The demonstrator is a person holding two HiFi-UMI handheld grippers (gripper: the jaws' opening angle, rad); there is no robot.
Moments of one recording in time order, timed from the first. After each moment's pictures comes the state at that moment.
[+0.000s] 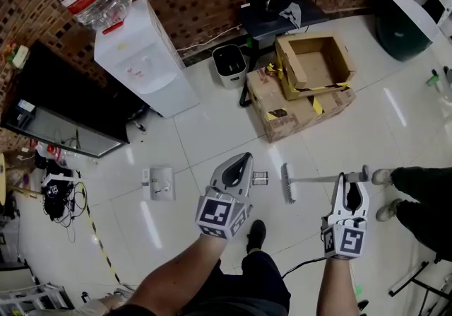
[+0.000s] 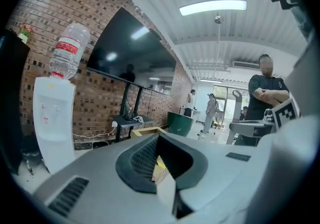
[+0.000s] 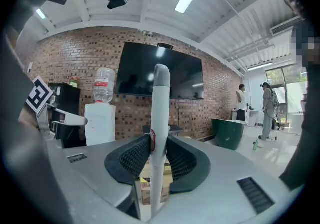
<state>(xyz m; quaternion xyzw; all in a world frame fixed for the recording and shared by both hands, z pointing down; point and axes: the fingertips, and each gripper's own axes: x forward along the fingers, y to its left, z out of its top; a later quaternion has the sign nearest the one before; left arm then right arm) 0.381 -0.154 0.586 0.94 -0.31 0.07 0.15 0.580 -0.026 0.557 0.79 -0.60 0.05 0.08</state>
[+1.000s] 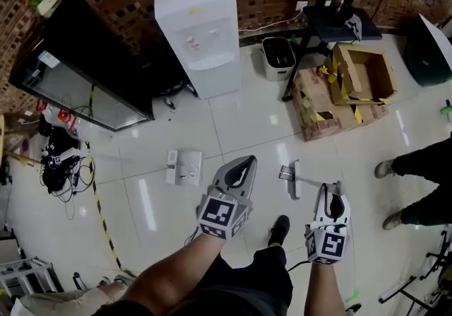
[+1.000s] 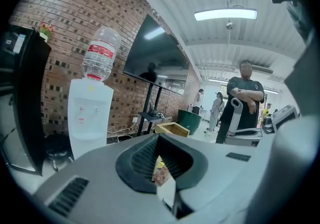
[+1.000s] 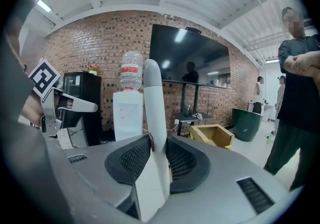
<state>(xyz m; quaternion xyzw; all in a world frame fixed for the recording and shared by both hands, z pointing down) 0.059 -0.236 0.613 0.92 -0.34 0.09 0.17 0.236 -0.133 0.614 0.75 -0.64 0.10 0.13</state>
